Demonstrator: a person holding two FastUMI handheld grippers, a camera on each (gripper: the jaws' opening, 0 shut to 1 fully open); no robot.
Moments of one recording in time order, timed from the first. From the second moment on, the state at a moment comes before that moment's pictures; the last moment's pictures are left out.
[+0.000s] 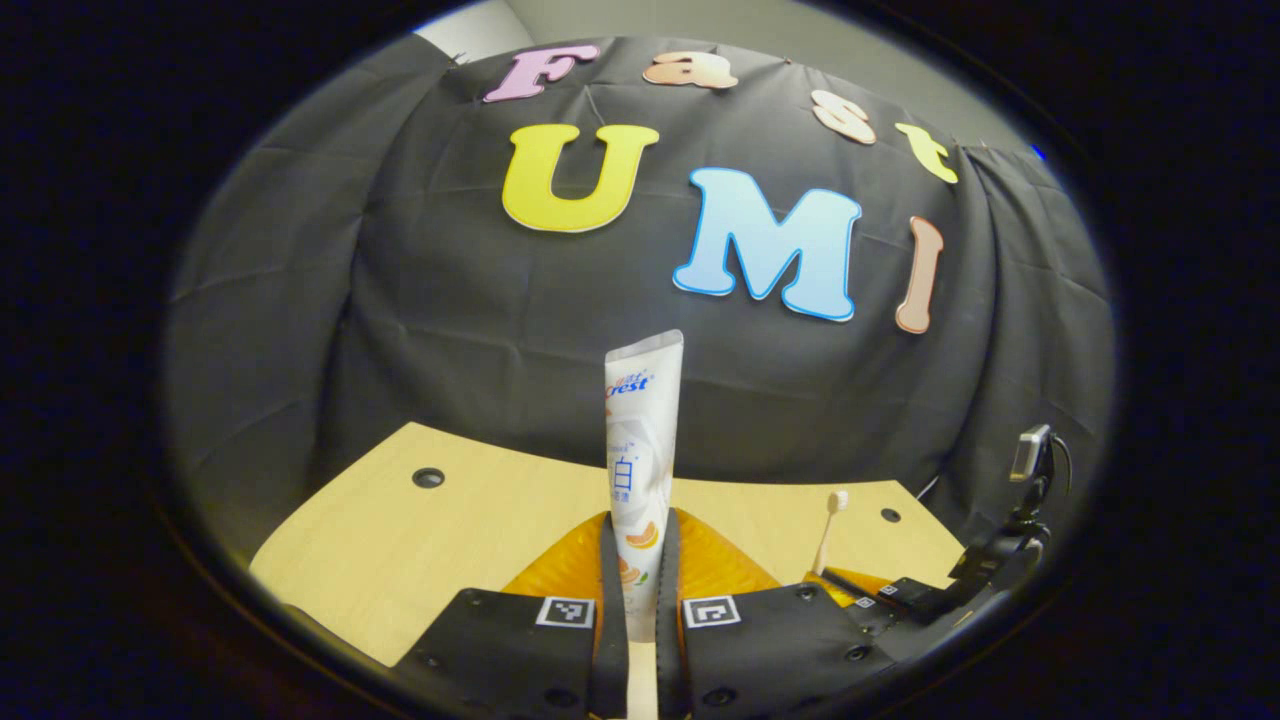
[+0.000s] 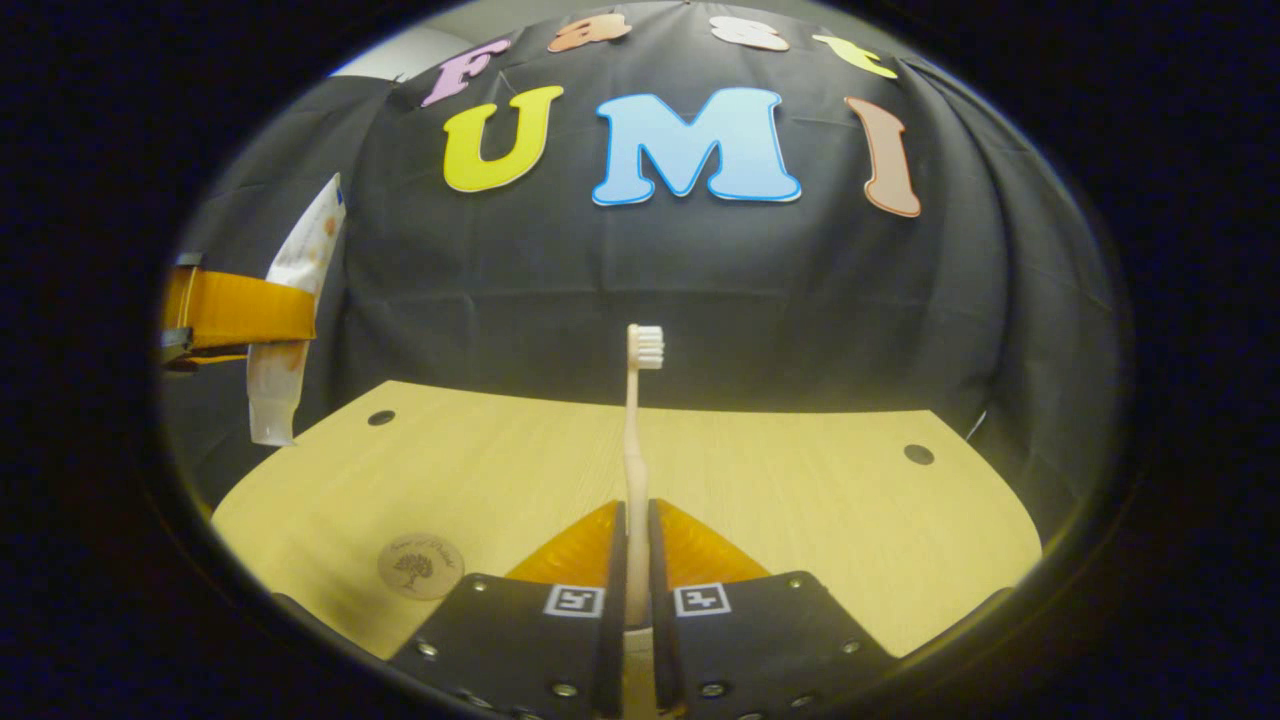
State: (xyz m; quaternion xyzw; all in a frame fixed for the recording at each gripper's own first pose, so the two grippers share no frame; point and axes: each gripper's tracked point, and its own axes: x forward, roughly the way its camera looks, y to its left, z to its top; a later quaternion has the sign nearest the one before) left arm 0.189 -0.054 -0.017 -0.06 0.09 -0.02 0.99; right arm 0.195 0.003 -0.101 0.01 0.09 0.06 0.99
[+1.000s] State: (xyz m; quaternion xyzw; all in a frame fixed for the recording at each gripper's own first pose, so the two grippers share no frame) left arm 0.215 -0.144 -0.045 -0.11 0.07 -0.09 0.99; right arm 0.138 -0.083 -0.043 0.03 0.03 -0.01 1.00
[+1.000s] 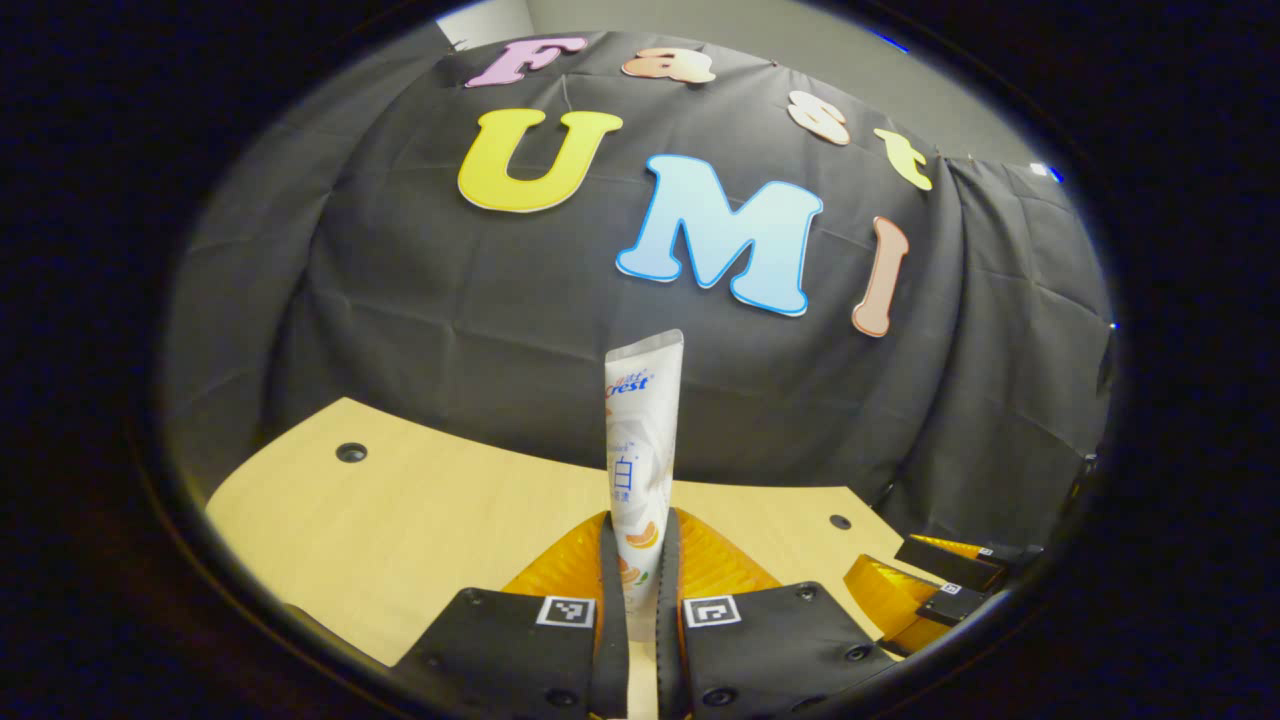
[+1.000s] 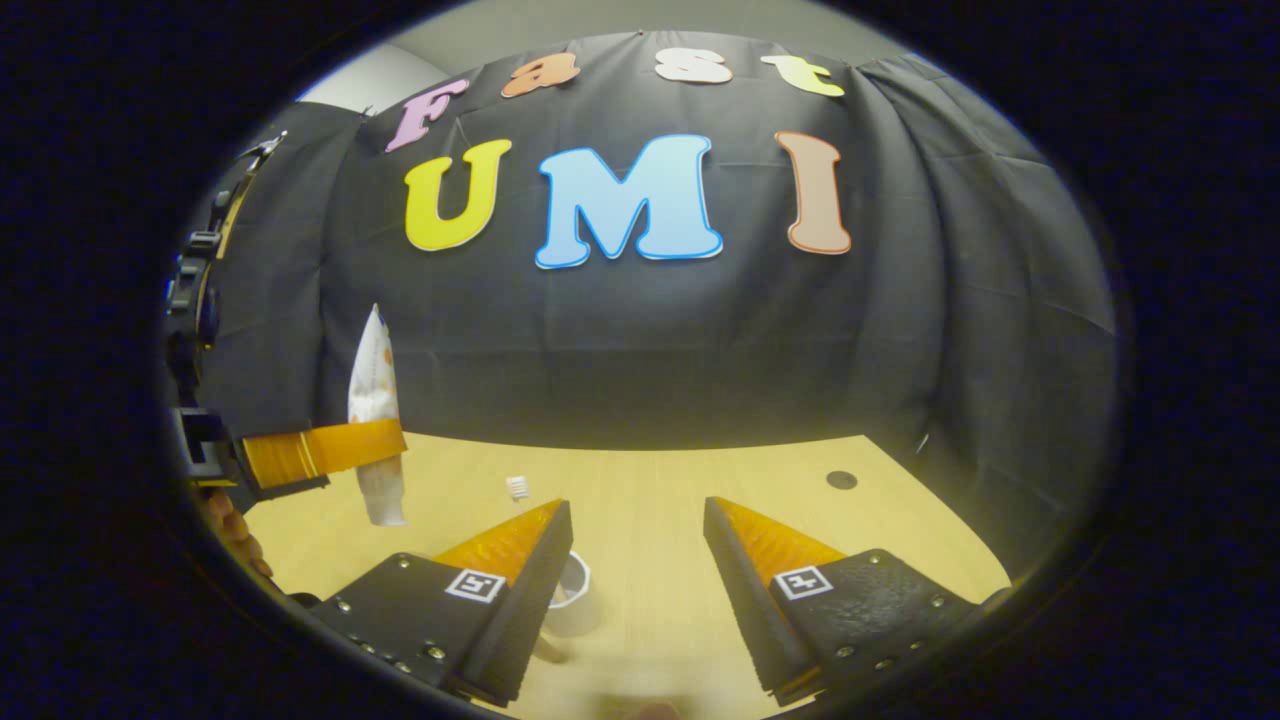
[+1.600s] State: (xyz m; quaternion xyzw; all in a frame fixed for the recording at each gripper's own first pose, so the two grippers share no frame) left arm 0.240 -0.212 -0.077 -0.10 0.03 -0.14 0.98; right arm 0.117 -0.120 -0.062 0.04 0.04 -0.03 1.00
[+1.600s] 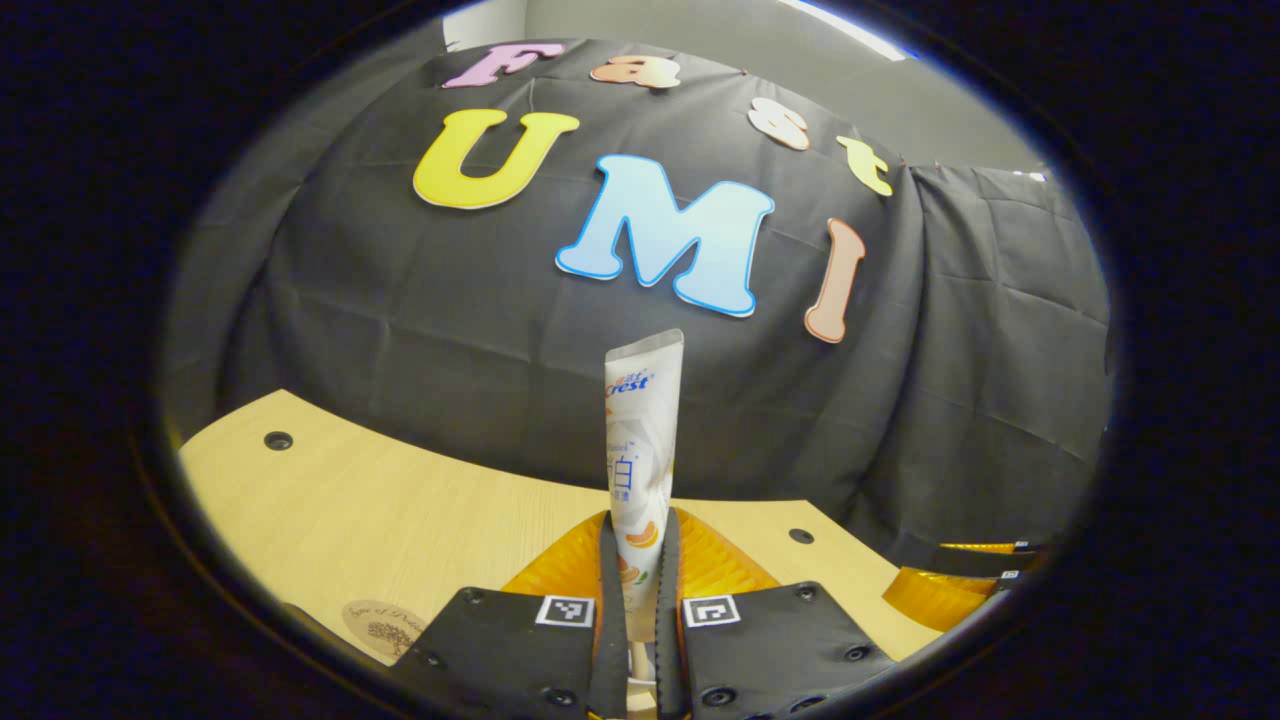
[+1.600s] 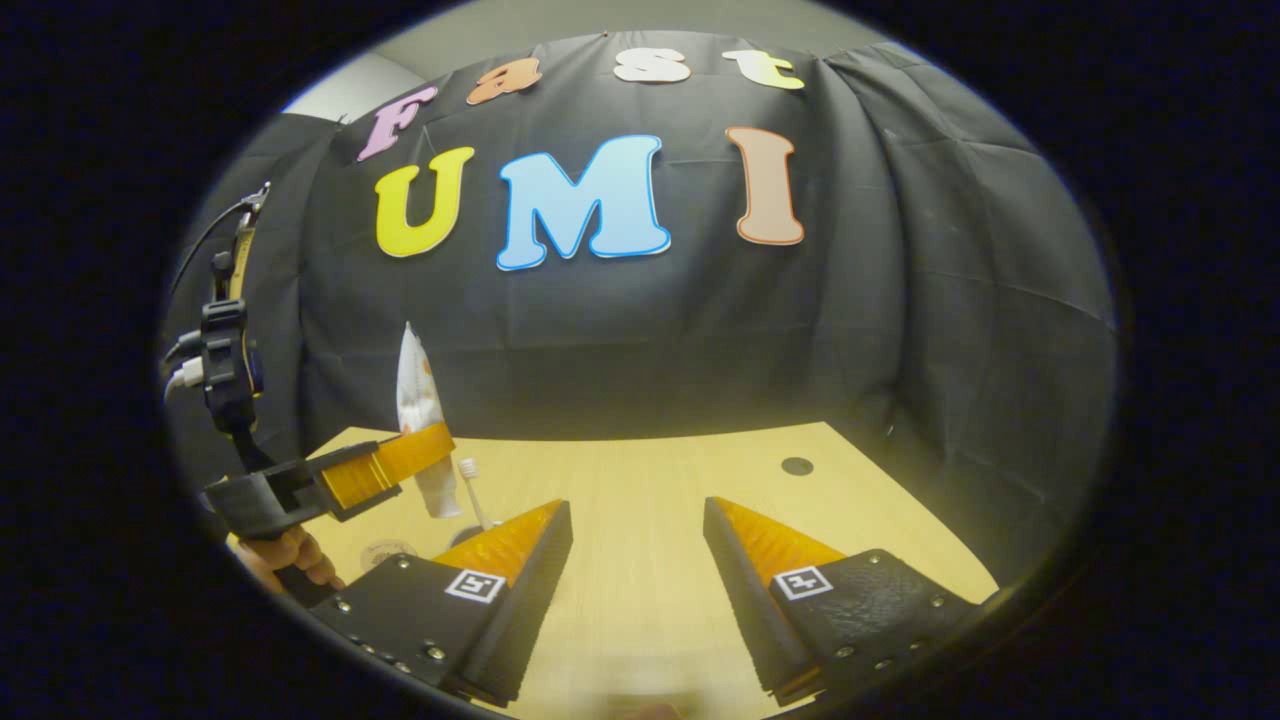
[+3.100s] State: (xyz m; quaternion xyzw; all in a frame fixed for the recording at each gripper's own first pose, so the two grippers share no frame) left arm 0.176 -0.138 -0.045 -0.05 -0.01 -0.11 0.99; right arm 0.113 -0.037 -0.084 0.02 0.10 0.02 0.99
